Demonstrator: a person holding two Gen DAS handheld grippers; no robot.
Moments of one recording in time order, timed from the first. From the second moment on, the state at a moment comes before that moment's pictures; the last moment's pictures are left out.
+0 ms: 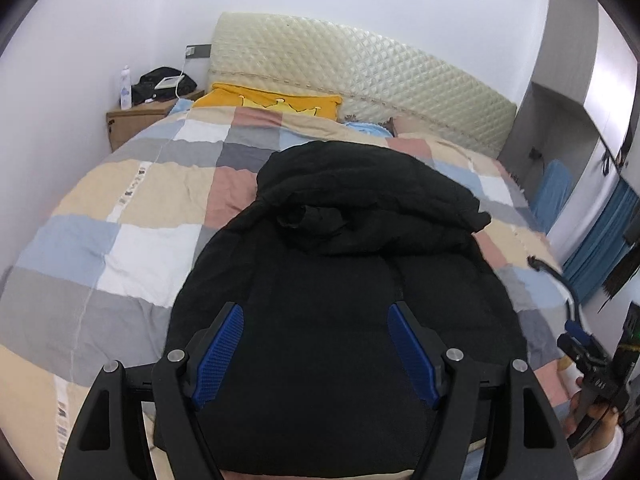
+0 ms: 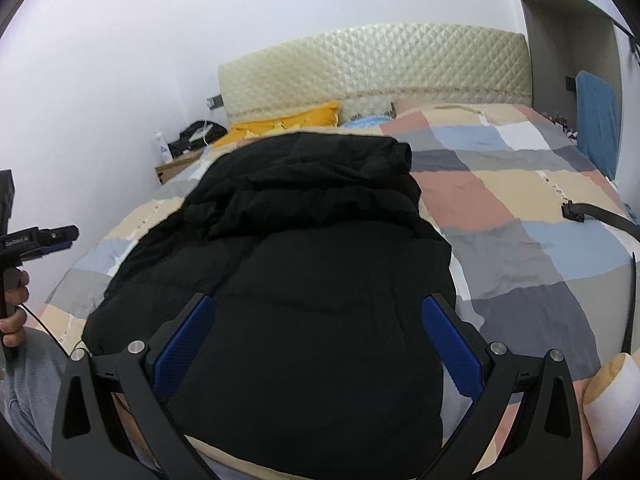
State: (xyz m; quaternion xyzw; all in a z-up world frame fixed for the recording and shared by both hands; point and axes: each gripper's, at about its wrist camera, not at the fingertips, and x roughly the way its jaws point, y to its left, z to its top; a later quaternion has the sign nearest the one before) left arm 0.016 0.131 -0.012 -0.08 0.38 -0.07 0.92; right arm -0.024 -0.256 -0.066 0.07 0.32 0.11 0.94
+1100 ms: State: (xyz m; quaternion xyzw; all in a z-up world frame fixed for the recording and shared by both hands) left arm 0.046 0.154 -0.043 -0.14 0.48 -0.07 0.86; right arm 0.040 -0.358 -0.220 0.43 0.58 0.07 0.69
